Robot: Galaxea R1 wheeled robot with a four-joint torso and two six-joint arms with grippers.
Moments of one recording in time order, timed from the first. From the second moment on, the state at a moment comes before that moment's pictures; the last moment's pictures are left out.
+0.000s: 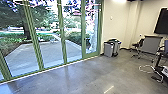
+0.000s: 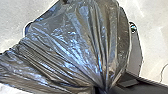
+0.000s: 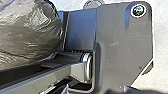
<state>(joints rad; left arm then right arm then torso) 1.42 3.09 -2.79 -0.43 0.19 0.40 -1.51 3.02 -2.65 -0.07 -0.13 0.06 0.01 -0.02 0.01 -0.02</state>
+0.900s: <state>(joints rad) 1.41 3.10 -2.79 -0.43 0.19 0.40 -1.51 3.02 -2.65 -0.07 -0.13 0.06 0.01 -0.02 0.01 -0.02</state>
